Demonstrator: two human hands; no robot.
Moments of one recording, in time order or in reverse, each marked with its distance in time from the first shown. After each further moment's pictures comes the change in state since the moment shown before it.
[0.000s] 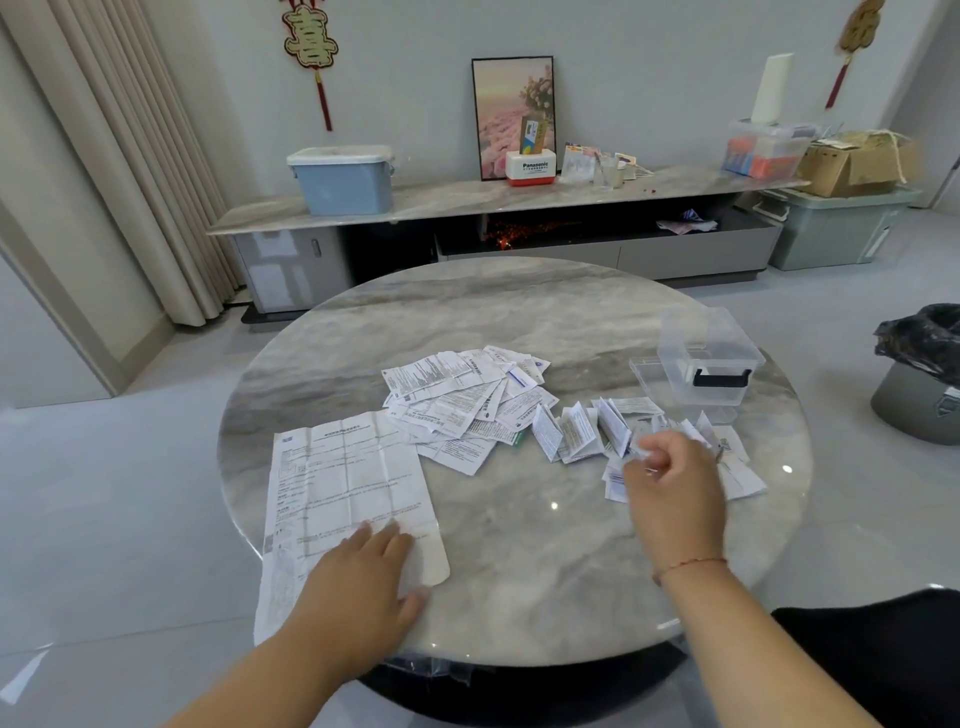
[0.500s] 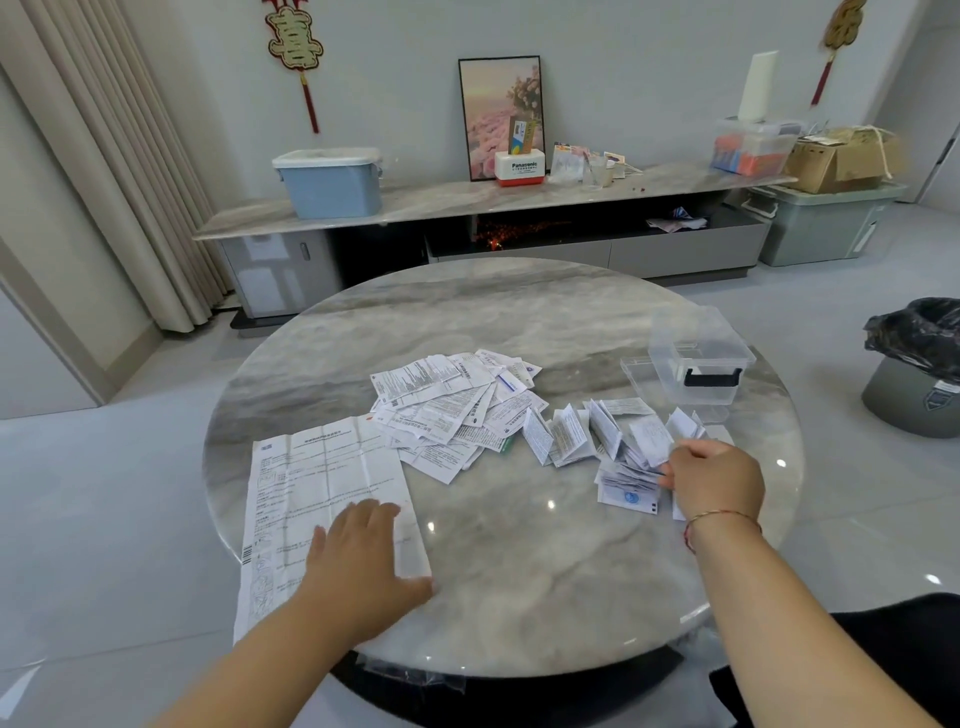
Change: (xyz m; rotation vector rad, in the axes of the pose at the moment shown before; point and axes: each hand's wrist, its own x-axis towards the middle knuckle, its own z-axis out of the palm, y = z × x) left_hand 0.024 0.020 -0.025 -0.226 -0.038 -0.264; right_hand 0.044 0.022 -0.014 0.177 0.032 0.448
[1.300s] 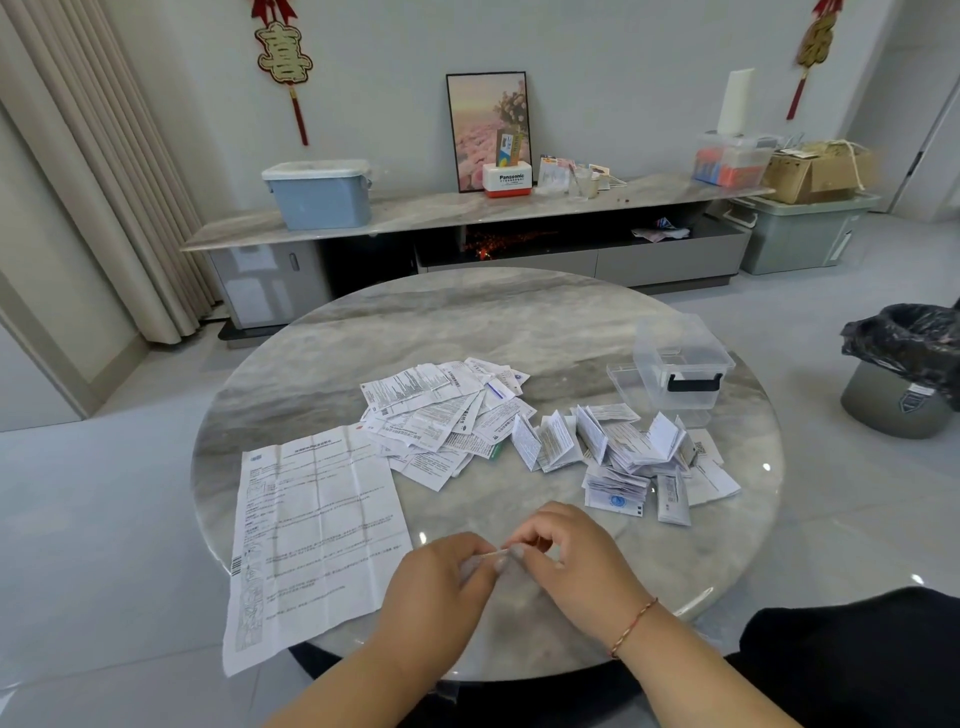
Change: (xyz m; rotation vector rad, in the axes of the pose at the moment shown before) left_hand -0.016 0.057 0.025 -0.636 0.192 0.262; right_hand -0.091 0.017 0.028 -0.305 -0.747 -0.659
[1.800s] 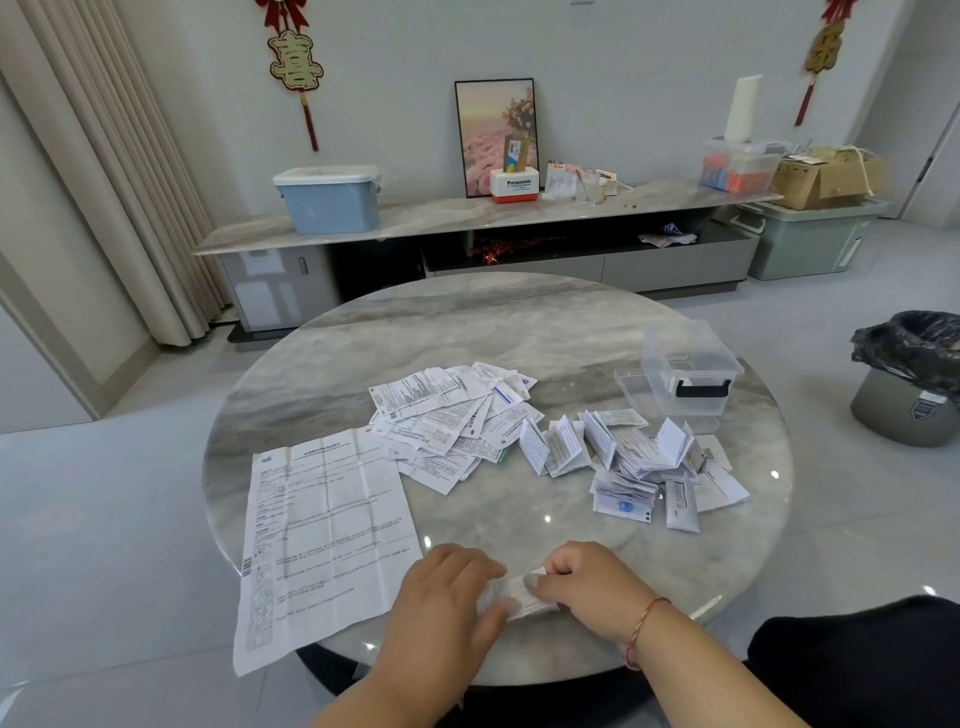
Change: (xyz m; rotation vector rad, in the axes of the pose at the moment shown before) left_hand -0.008 -0.038 0.017 0.290 0.132 0.460; right_hand 0.000 0.022 0.006 0.132 -0.209 0.386
